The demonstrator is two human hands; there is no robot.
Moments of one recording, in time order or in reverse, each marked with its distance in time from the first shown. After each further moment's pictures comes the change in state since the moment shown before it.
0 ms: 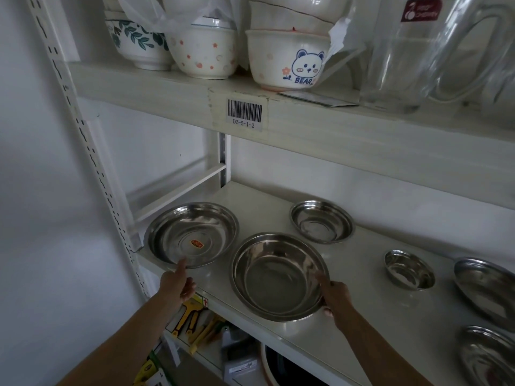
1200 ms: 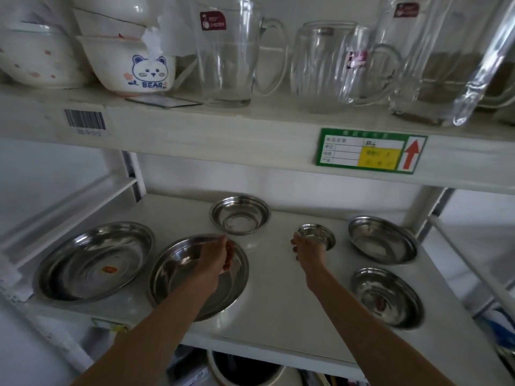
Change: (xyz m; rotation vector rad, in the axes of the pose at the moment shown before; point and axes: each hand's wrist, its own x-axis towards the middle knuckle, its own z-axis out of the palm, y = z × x) left_hand -0.123 -0.002 0.237 0.161 -0.422 0.196; right_hand -0.006 -0.027 -0.123 0.294 0.281 -0.196
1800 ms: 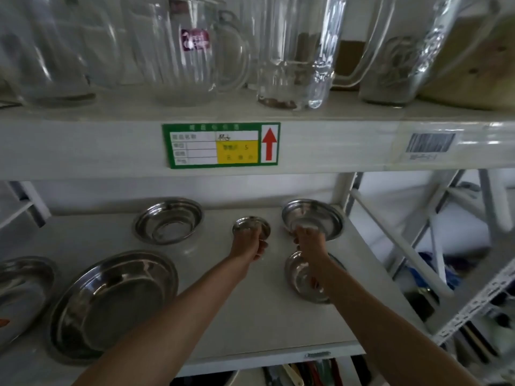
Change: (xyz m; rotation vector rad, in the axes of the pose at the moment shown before) left_hand -0.031 -0.035 0.211 0.242 -0.381 0.085; right_hand 0.043 0.015 -0.159 -0.098 0.220 0.038
